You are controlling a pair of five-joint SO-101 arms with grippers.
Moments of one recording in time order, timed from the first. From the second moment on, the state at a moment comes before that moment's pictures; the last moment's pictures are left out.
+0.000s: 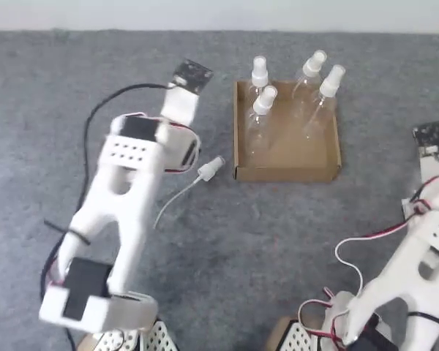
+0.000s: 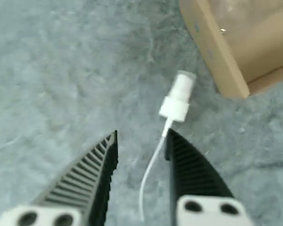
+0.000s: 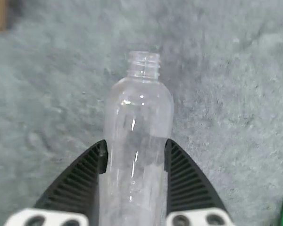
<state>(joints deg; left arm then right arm) 6.9 -2.7 17.7 67.4 -10.7 36.7 -32.4 39.1 61.1 45.5</state>
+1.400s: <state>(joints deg) 11.3 25.3 8.1 61.5 -10.7 41.8 6.8 23.6 43.3 47.5</state>
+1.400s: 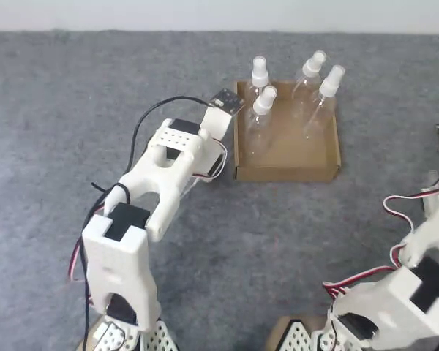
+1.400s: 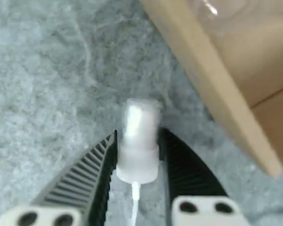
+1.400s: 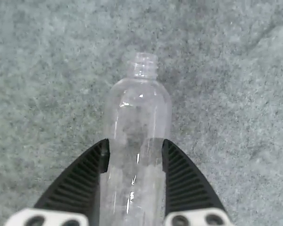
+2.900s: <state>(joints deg) 2.0 3.1 30.5 53.8 3.6 41.8 6.8 23.6 43.3 47.7</state>
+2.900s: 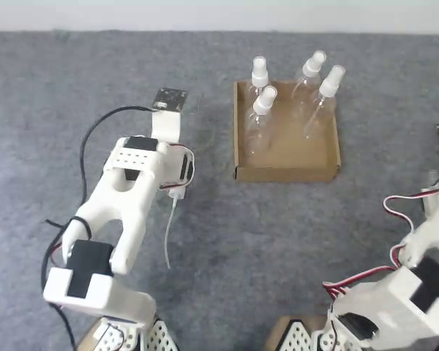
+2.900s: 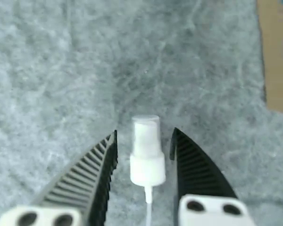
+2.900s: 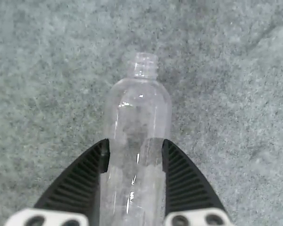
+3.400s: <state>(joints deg) 1.7 12.3 24.3 56.2 3.6 41.8 6.8 23.6 43.3 47.7</state>
